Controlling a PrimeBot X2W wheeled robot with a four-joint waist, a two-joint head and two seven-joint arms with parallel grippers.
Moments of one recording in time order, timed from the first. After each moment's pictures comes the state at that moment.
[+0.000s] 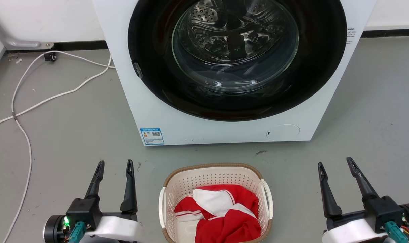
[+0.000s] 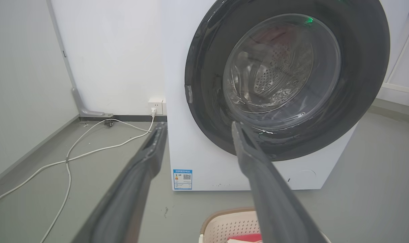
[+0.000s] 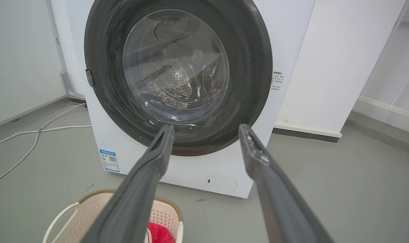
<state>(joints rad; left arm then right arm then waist) 0.02 0.05 -0.02 0.06 -0.11 -0.02 -0.25 0.06 -0.05 -0.01 0.02 -0.07 0.13 -0.25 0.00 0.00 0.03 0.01</state>
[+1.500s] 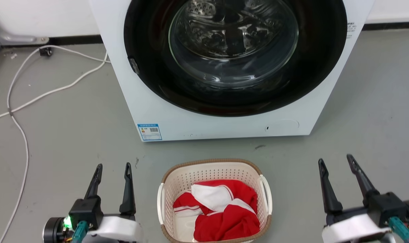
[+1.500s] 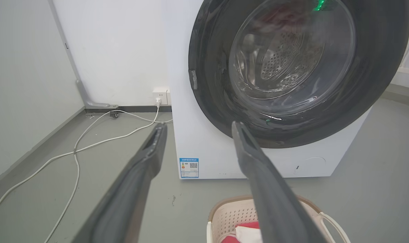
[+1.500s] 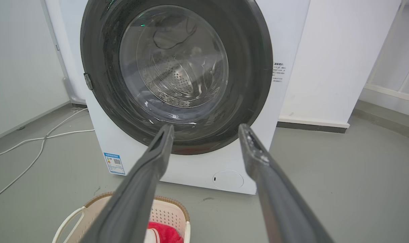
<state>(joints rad) 0.01 0.05 -0.01 0.11 -0.07 0.00 -0.26 0.04 -0.05 -0.01 0.05 -0.02 0.13 -0.26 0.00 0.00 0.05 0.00</state>
